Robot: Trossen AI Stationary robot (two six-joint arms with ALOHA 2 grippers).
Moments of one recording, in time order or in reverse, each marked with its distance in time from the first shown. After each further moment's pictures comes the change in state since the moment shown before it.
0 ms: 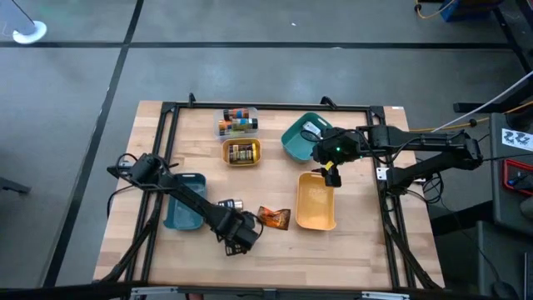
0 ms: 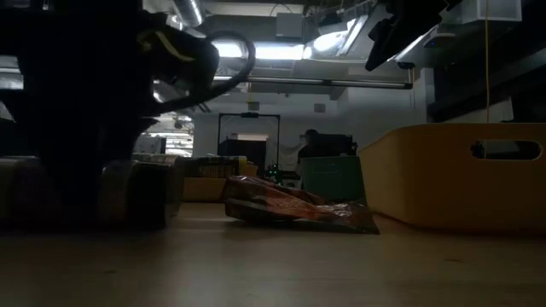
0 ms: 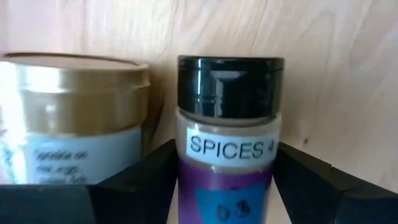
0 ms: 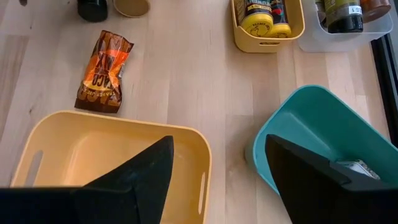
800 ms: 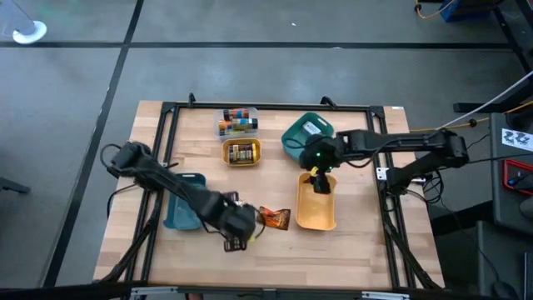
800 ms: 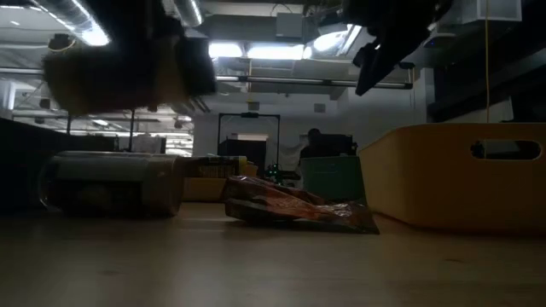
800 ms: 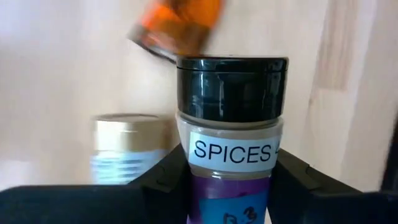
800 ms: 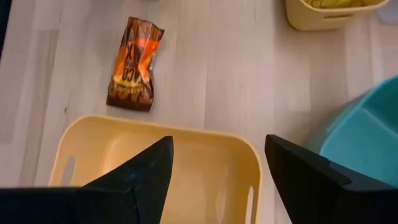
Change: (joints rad) left arm 0.030 -0.186 0.064 -0.011 -0.028 0.127; right arm 0.000 0.156 0.000 0.050 -0.149 0.069
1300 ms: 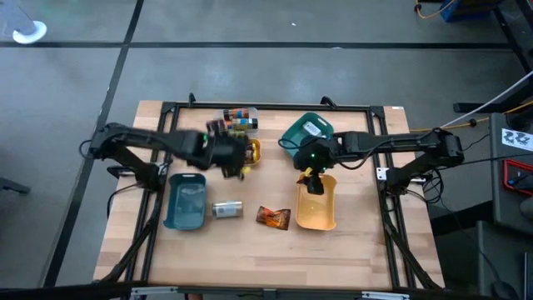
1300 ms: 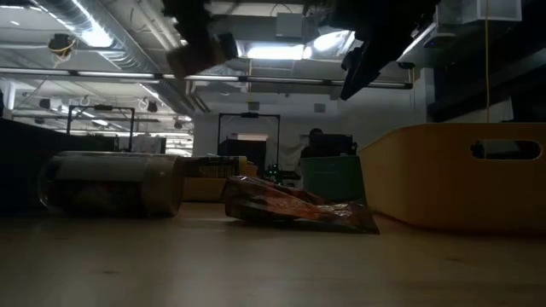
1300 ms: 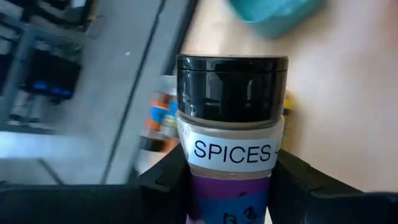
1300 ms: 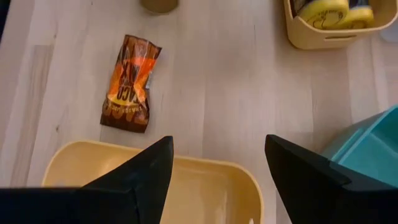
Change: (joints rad) left arm 0.366 -0.310 0.001 -0.185 -0.557 0.395; right arm 0.000 0.053 0.000 0.094 0.000 -0.002
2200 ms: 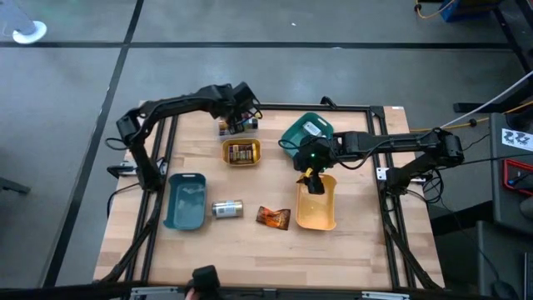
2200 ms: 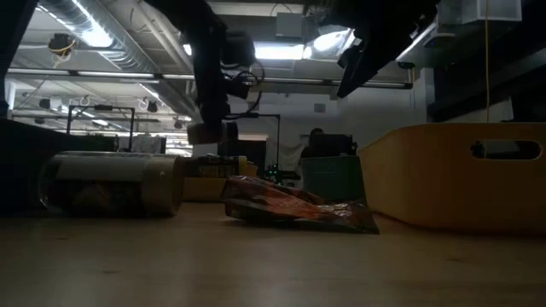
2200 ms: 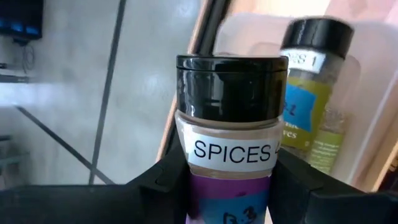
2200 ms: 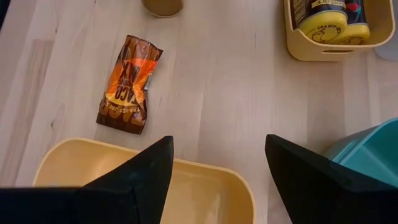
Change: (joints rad) left arm 0.653 0.257 -0.004 0.266 0.271 0.535; right arm 0.000 0.000 0.000 0.014 0.003 -0.062
